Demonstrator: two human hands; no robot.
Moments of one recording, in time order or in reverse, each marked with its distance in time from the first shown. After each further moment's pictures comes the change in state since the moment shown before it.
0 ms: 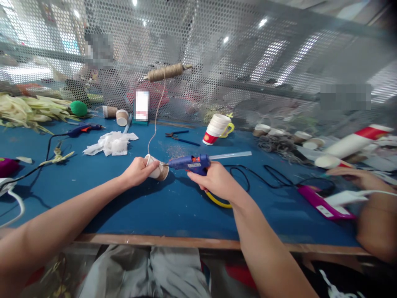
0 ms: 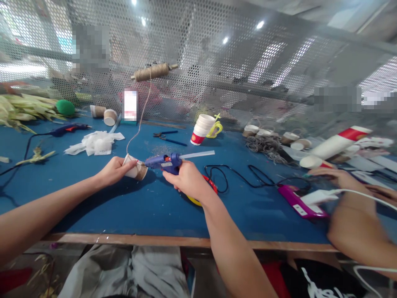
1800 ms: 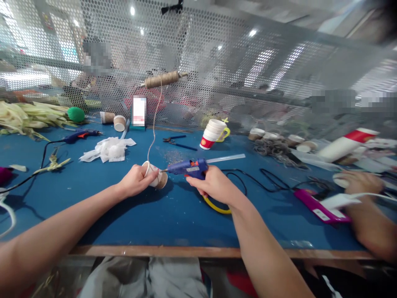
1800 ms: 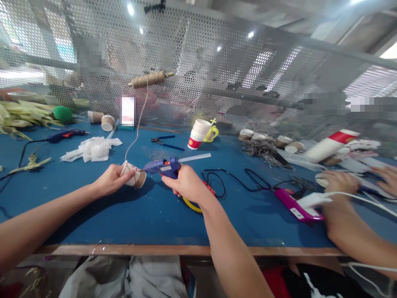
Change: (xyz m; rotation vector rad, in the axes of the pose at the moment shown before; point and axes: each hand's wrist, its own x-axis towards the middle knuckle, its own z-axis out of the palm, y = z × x) left_hand -0.006 0.004 -0.001 0.147 -0.058 0.211; right_hand 0.004 0.001 -0.004 0.041 -0.065 0.067
